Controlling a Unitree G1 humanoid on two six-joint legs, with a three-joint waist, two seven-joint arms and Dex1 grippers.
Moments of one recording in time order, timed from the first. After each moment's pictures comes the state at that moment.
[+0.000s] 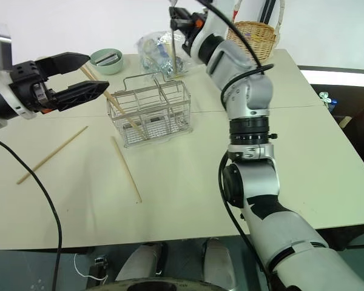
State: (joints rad) left arm -0.59 0.95 0.34 -0.34 -0.99 0.86 -0.66; right arm -1.21 -0.07 -0.21 0.38 0.43 0.56 0.33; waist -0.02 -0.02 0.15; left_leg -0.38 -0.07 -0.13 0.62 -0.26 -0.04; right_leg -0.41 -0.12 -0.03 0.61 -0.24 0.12
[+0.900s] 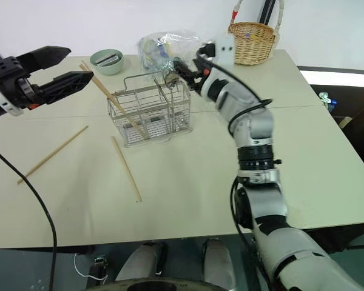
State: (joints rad) left arm -0.57 0.96 0.41 -0.30 -0.93 0.84 -0.64; right arm -0.98 -0.29 -0.14 0.17 0.49 0.66 0.49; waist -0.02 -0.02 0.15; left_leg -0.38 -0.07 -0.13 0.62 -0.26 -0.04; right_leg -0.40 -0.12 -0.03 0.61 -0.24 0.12
